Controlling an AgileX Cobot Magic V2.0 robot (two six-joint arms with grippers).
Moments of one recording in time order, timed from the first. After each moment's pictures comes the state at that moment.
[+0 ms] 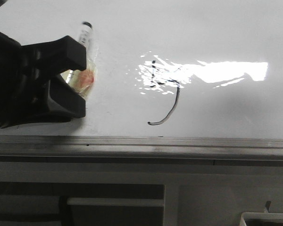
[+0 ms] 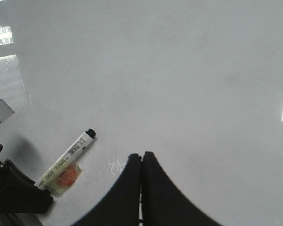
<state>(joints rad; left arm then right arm) -0.83 1.27 -0.53 -1.24 -0.12 0.57 0.69 0.75 -0.59 1.45 -0.11 -1.59</state>
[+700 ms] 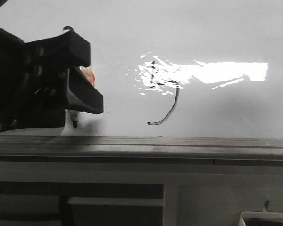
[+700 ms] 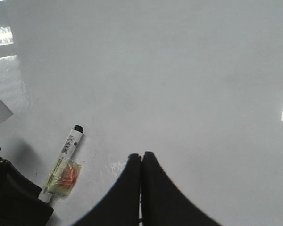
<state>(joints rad) -0.84 1.26 -0.54 -1.25 -0.09 0.57 0.69 0.75 -0.59 1.45 -0.11 -1.59</state>
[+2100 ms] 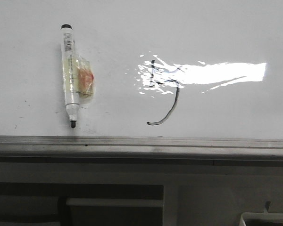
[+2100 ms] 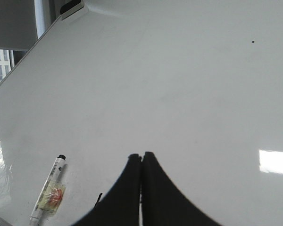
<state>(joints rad) -0.83 0.49 -0.38 -1.10 -0.04 0.85 0.69 -0.01 -0.19 1.54 -0.21 -1.59</state>
